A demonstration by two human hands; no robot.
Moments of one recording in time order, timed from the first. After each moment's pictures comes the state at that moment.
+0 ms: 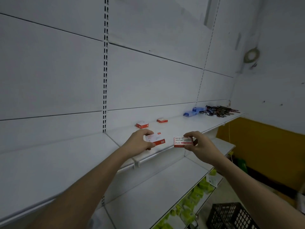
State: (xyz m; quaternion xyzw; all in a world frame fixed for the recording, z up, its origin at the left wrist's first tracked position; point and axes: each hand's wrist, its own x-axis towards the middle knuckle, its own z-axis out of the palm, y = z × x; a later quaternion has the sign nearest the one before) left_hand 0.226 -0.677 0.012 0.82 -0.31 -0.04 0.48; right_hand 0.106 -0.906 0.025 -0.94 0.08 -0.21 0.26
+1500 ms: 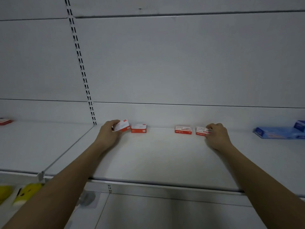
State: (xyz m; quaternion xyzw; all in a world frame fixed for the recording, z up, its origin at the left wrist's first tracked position) left_hand 0.392 -0.830 -0.033 0.88 0.18 0.24 0.36; right_hand 0.556 -1.195 -0.050 -0.94 -0.10 -0.13 0.28
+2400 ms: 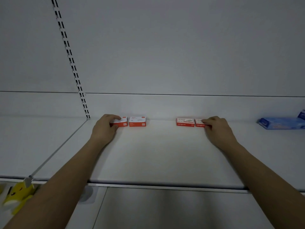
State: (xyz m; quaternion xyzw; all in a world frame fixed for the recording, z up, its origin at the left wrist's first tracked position) left_hand 0.415 -0.806 -0.054 0.92 0.15 0.26 0.24; right_hand 0.549 -1.189 -0.064 -0.94 -0.20 -0.21 0.21
